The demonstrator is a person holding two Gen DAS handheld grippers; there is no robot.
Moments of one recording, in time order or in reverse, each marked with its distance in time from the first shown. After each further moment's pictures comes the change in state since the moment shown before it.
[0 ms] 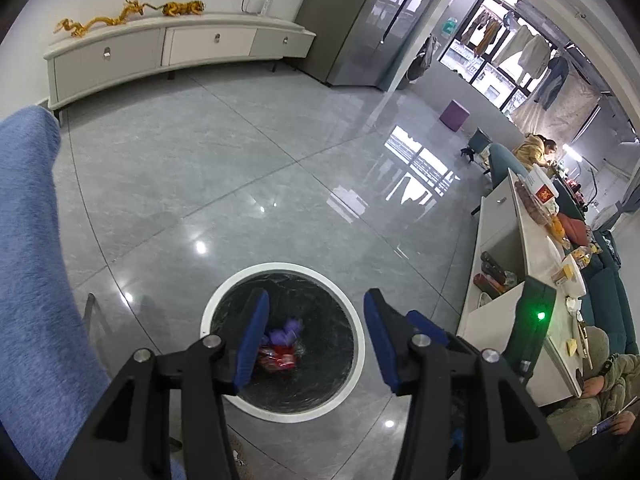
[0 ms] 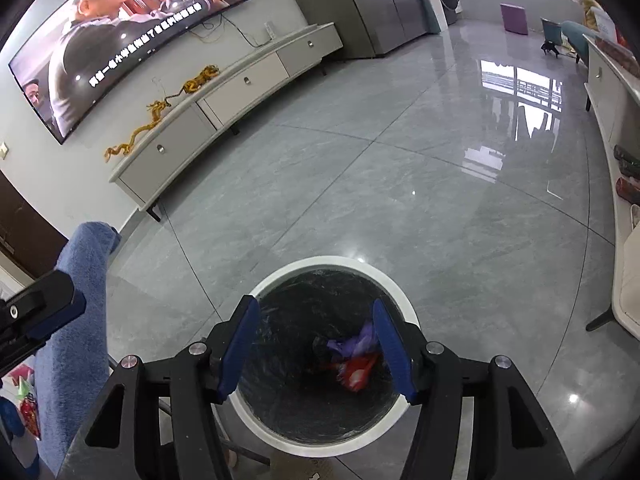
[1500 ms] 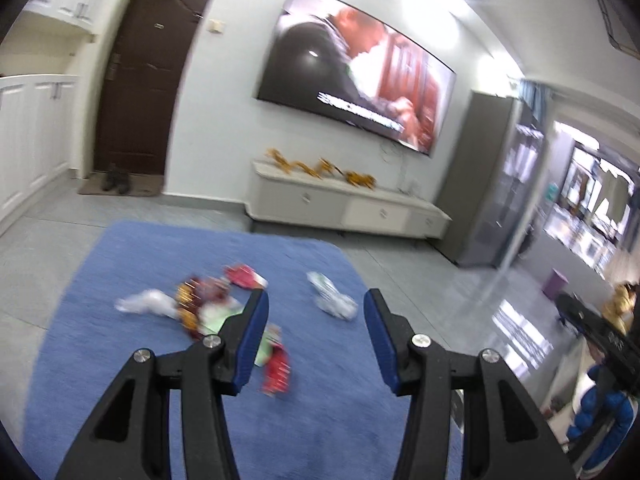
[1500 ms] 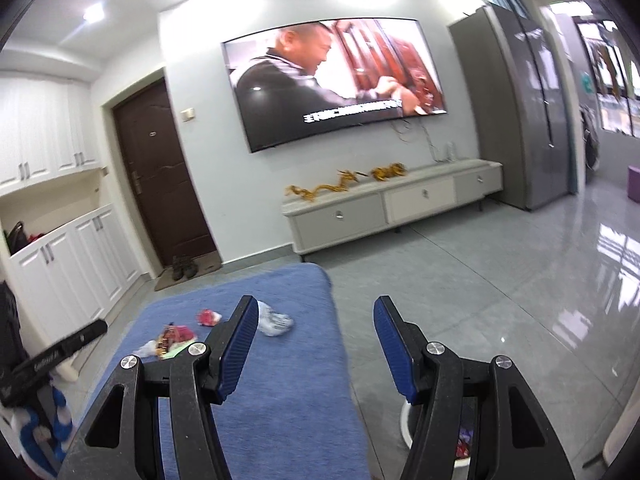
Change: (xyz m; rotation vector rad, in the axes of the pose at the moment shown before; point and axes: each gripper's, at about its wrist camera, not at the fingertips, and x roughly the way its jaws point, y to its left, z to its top) left arm -0.420 0.151 -0.164 -0.268 -0.660 0.455; right arm -0.218 0.253 -0.042 -0.499 -0.316 0.411
